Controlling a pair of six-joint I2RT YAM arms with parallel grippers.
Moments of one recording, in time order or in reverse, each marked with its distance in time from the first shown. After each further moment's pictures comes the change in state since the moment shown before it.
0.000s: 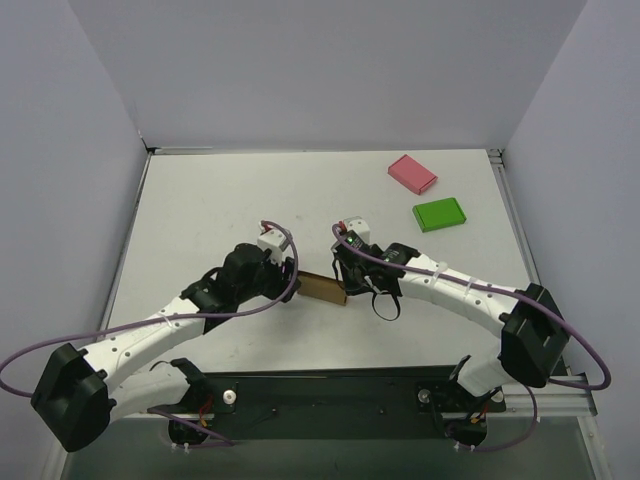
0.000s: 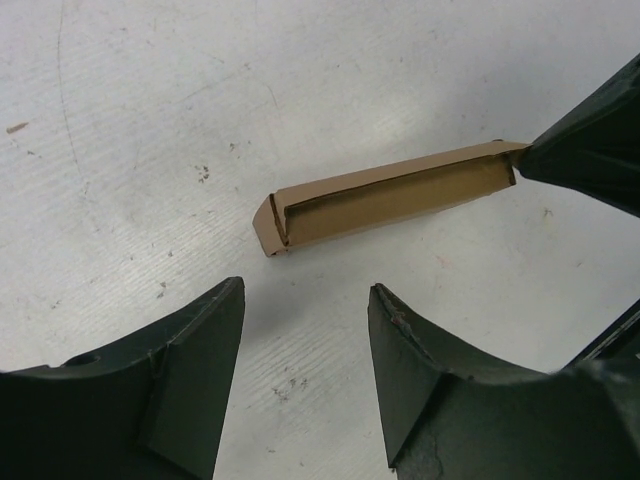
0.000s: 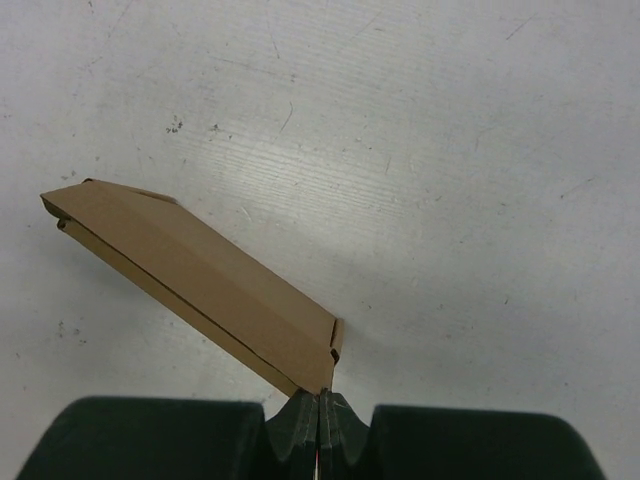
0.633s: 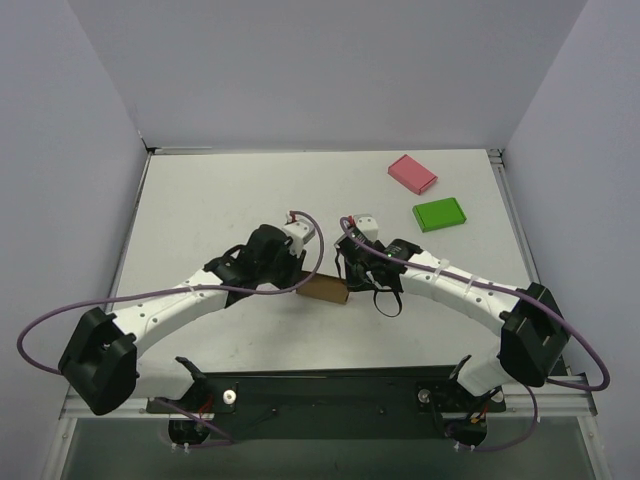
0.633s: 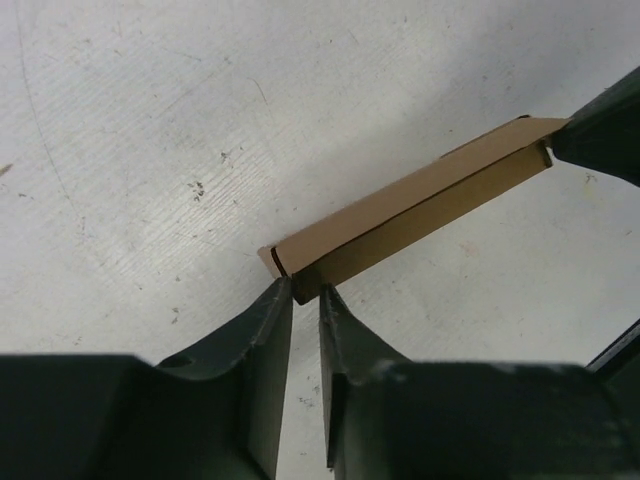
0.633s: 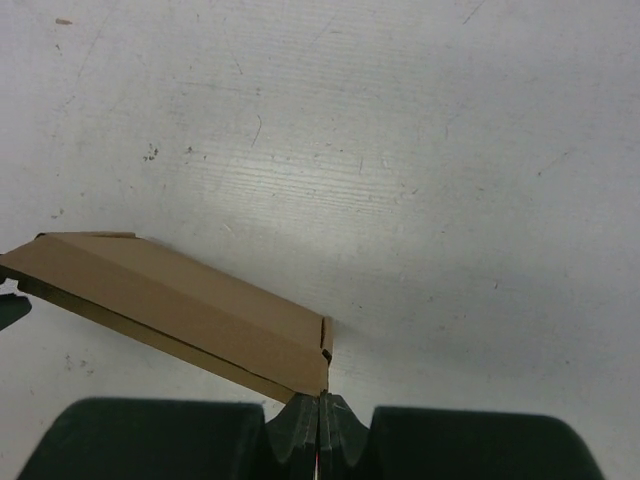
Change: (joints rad) left arm -0.008 0.250 0.192 -0.128 0.032 0.135; right arm -0.025 0.002 0.012 -0.029 0.005 0.105
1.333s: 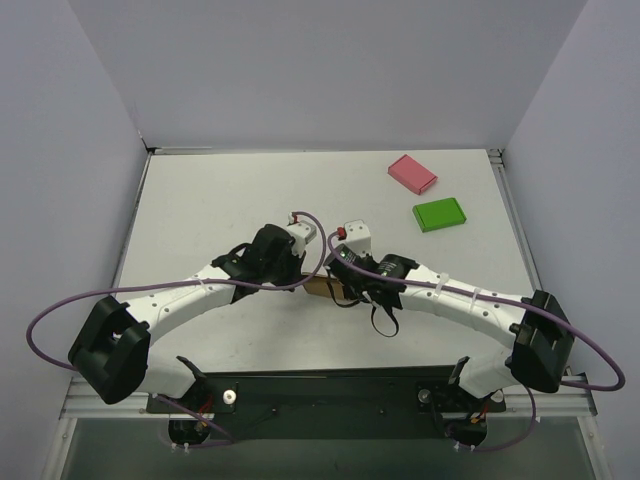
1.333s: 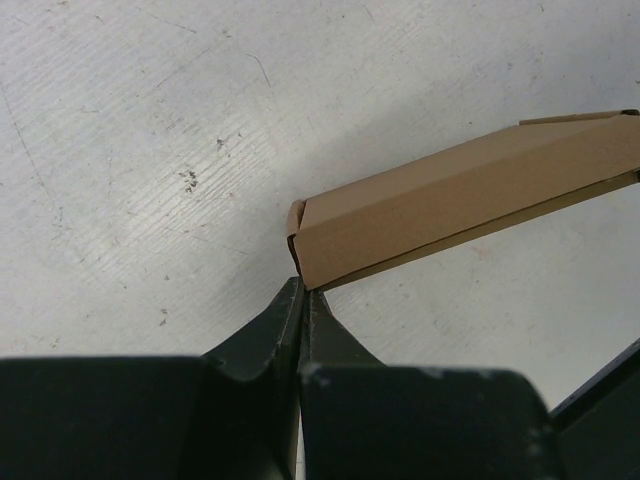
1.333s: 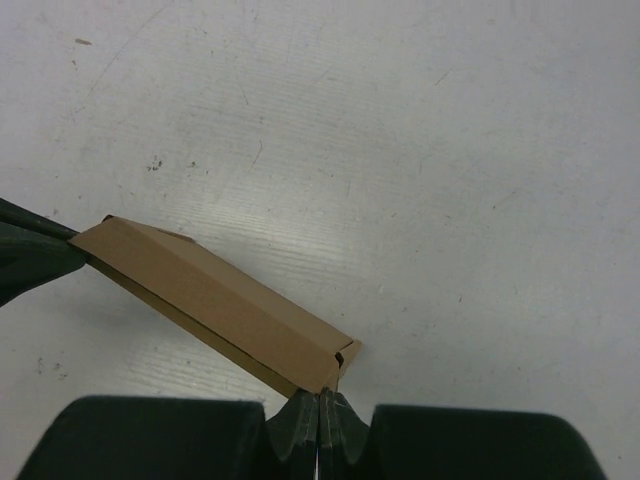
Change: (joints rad) left arm 0.013 0.058 0.003 0.010 0.016 -0.030; right arm 0.145 -0.048 -0.022 0.004 0.242 -0.014
